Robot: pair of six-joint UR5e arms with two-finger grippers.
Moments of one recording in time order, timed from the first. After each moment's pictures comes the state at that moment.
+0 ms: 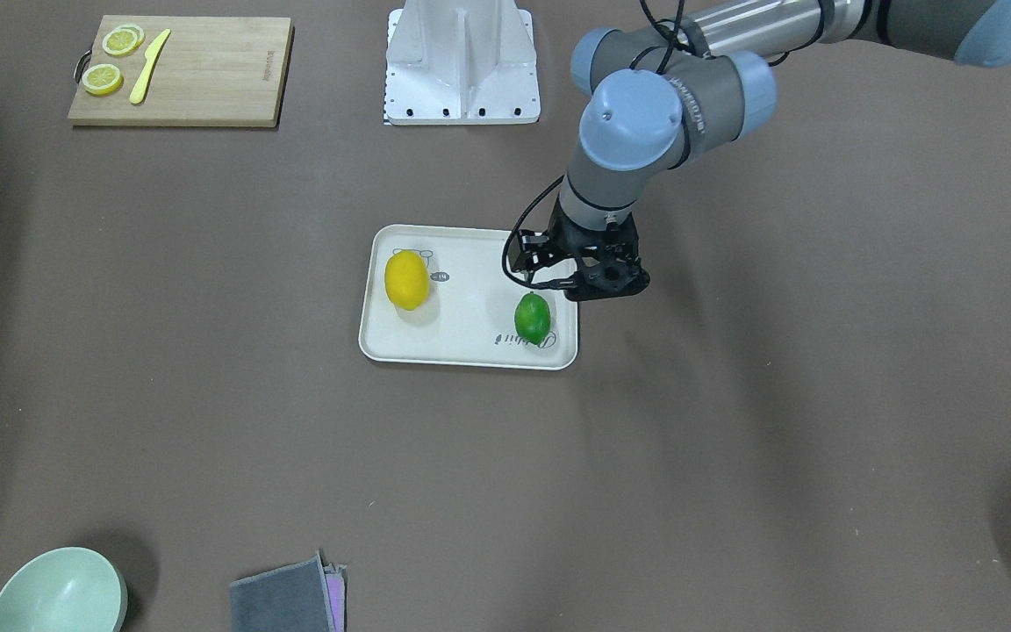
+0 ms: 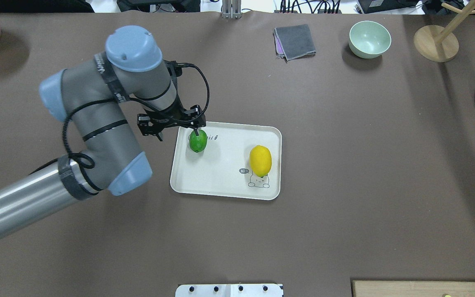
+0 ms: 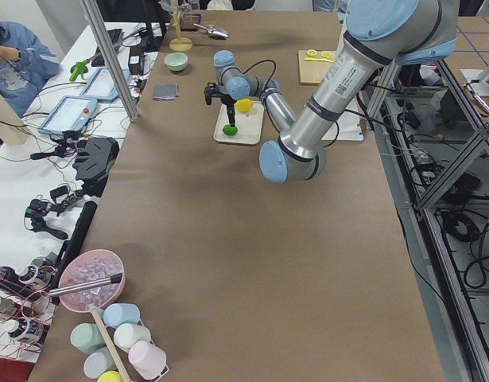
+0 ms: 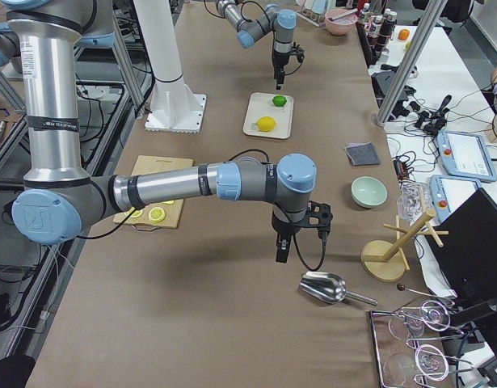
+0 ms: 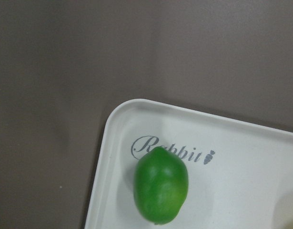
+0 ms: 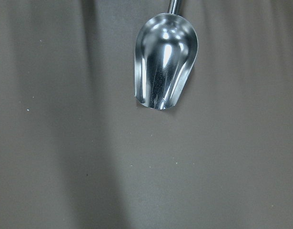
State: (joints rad) left arm -0.71 -2.23 -1.69 -1.51 -2.14 -1.17; right arm 1.57 -1.57 1.77 -1.76 2.31 0.12
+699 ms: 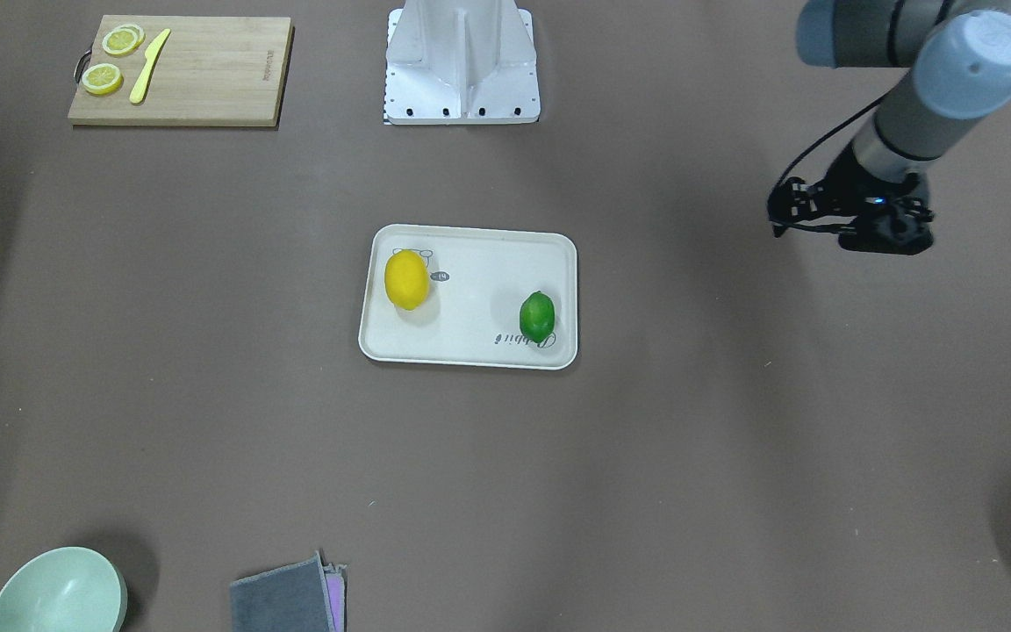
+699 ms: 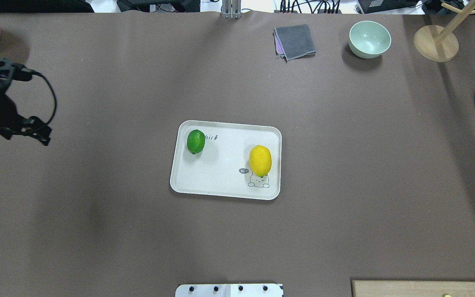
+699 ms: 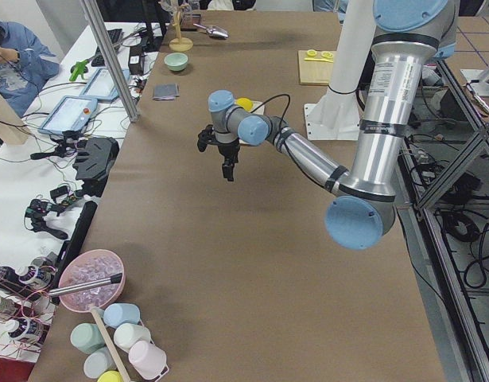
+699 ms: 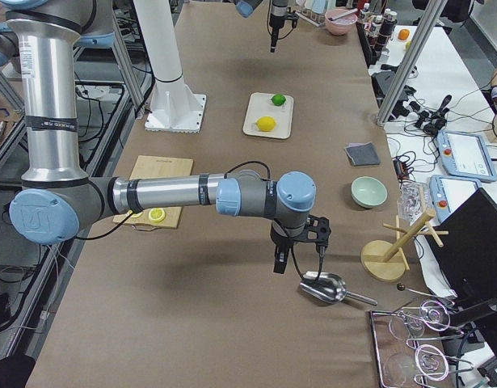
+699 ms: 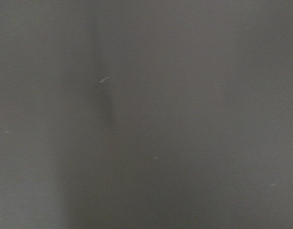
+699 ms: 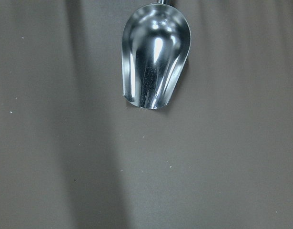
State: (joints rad) left arm -1.00 -1.67 -1.97 -1.46 -2.20 -0.50; right arm 1.57 -1.58 1.67 -1.67 2.33 0.13
